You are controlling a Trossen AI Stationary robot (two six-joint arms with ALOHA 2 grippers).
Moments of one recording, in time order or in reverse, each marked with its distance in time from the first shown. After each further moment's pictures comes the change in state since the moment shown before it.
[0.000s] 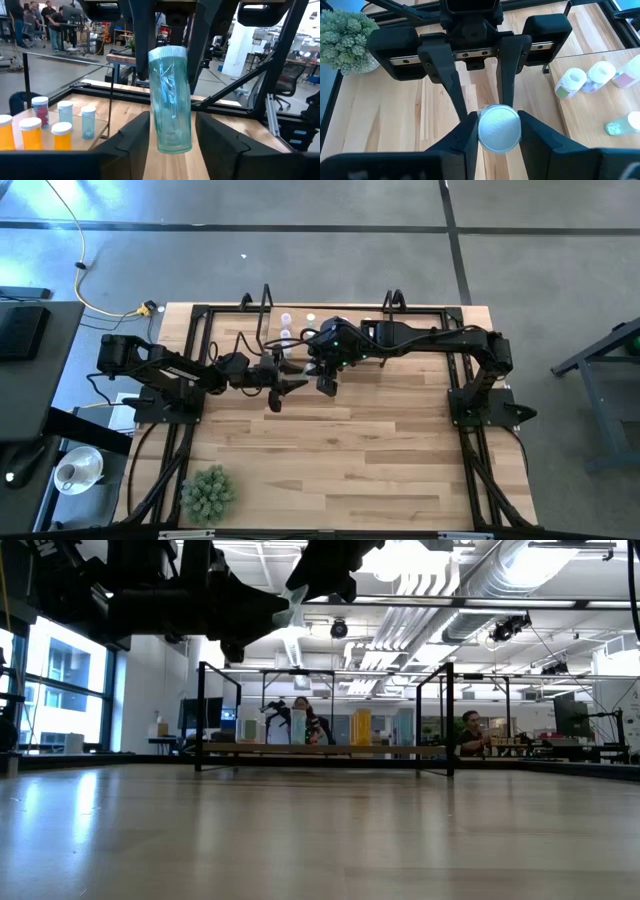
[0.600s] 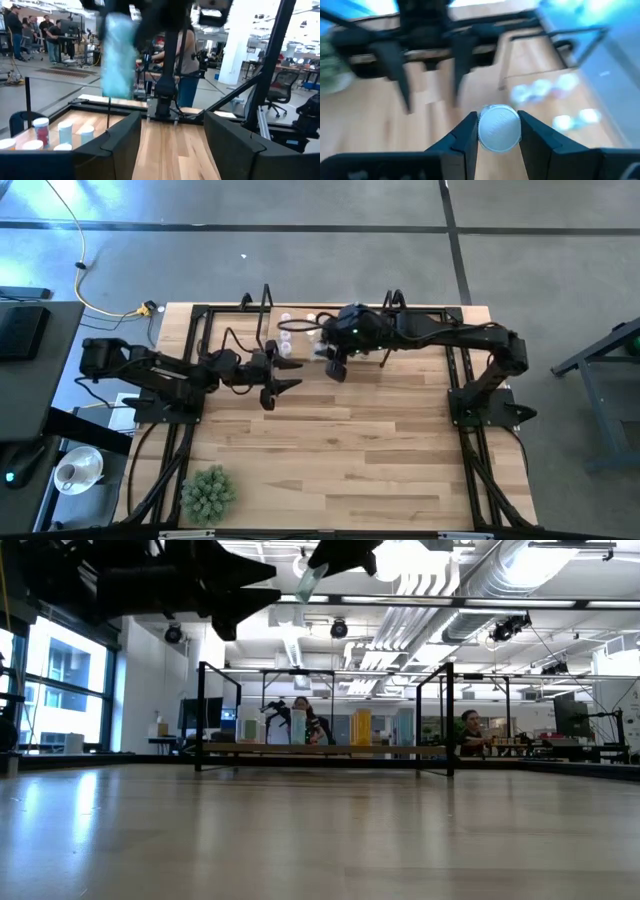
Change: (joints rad) left arm -0.006 -0.157 -0.001 -0.099 0.008 0.015; right arm -0.021 -0.113 0.000 -0.029 0.141 -0.033
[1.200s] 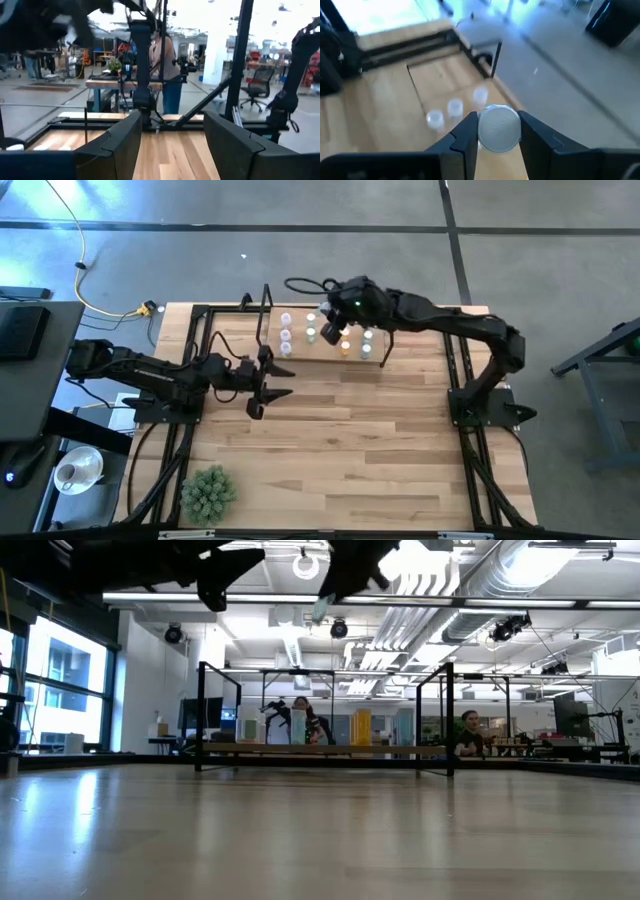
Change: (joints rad) left arm -0.096 -0.170 -0.001 -0.128 0.000 0.062; right arm -0.141 0.007 0.000 0.101 0.245 0.002
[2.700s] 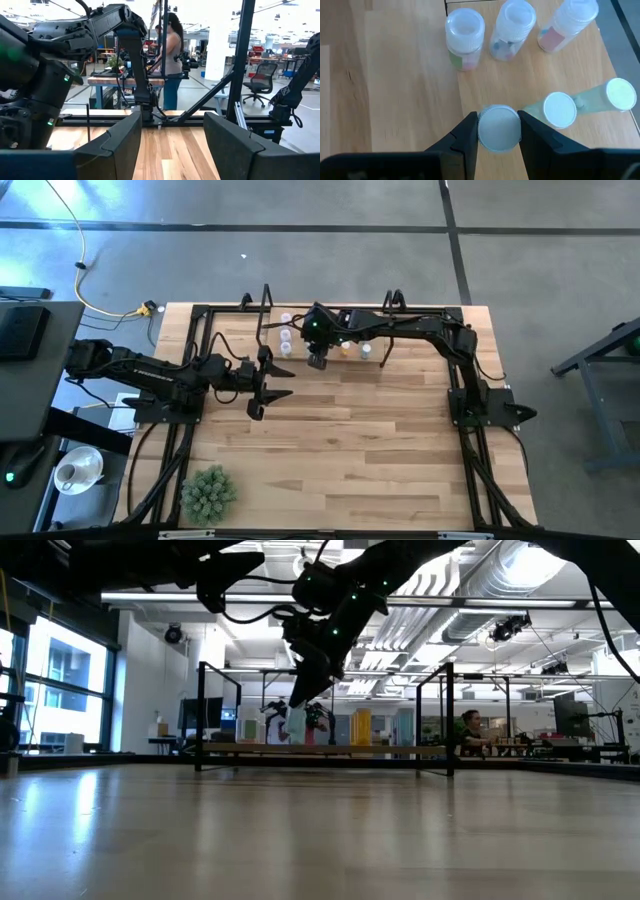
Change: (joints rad) left arm -0.011 -0.009 0.000 -0.029 -0.011 0.025; right arm -0.057 0.382 0.000 0.030 -0.275 -0.215
